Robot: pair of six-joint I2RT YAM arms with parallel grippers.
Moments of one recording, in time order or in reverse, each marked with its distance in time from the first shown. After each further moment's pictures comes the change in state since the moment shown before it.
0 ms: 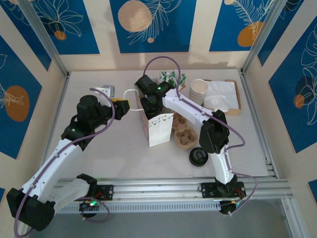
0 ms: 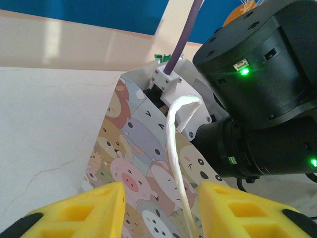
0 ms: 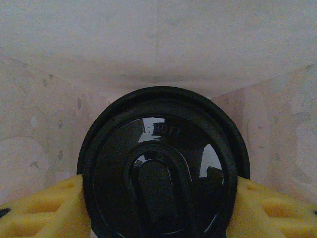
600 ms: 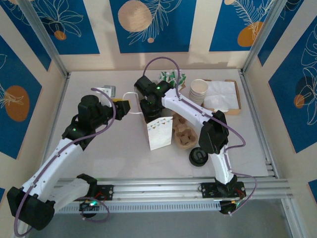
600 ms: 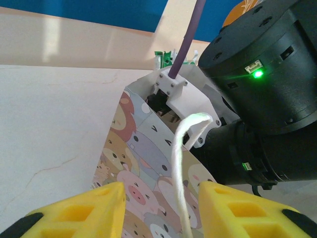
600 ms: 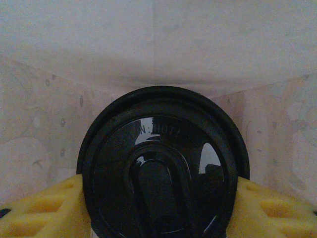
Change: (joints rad) left arm -0.007 0.008 0.000 0.000 -0.007 0.003; right arm 0.018 0.000 0.040 -0.104 -0.003 0.019
